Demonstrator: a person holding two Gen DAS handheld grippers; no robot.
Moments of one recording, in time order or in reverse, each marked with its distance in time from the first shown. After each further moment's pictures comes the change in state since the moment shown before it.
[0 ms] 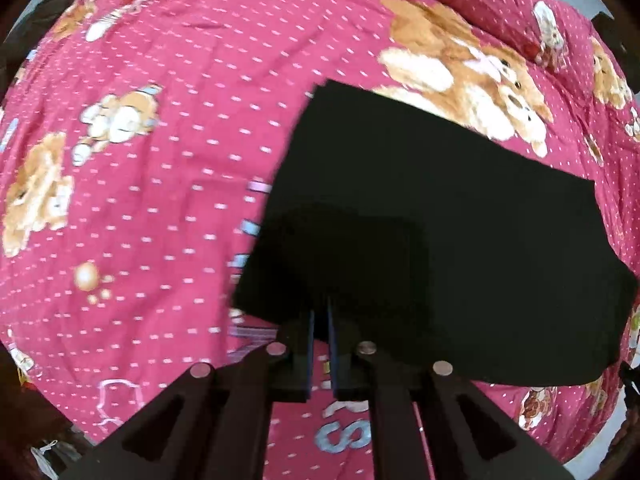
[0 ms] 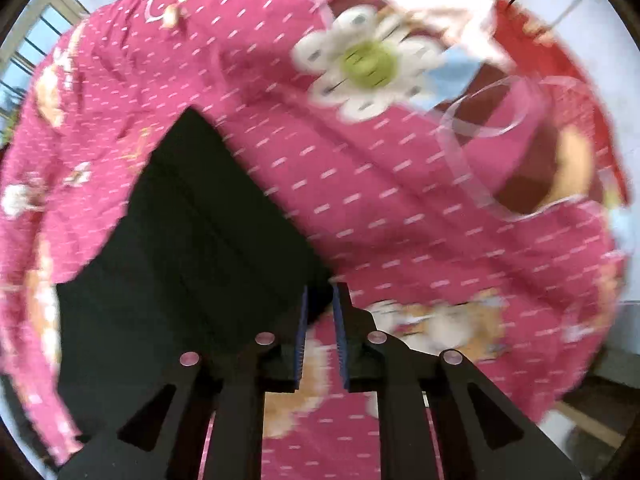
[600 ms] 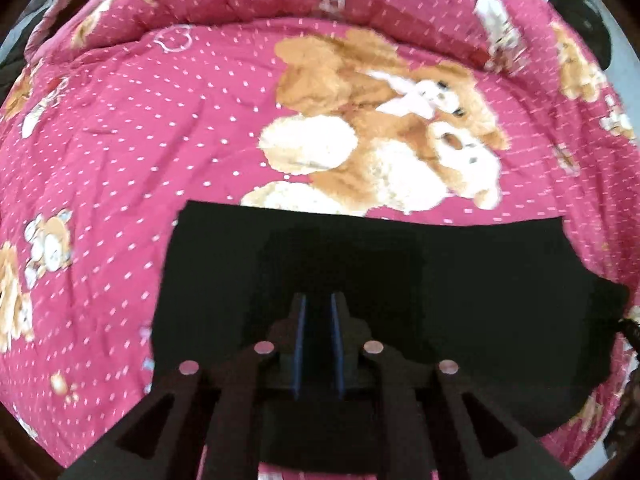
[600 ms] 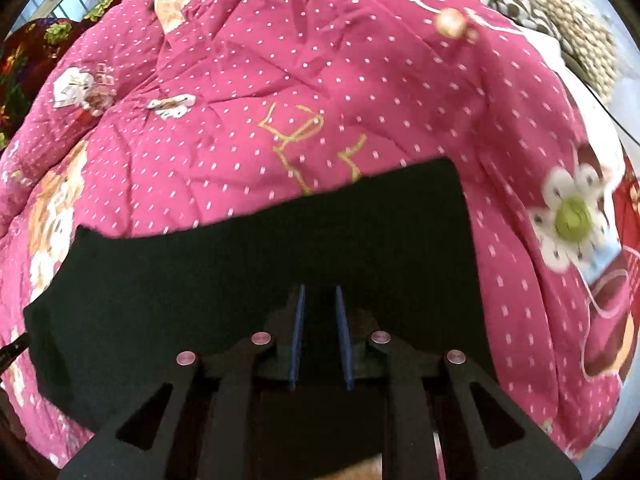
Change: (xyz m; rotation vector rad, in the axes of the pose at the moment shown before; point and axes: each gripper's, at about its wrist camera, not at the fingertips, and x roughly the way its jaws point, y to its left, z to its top) left arm 0.016 -0.085 0.065 0.145 -0.064 -0.040; right arm 0.035 0.140 0.018 -0.445 -0.037 0.110
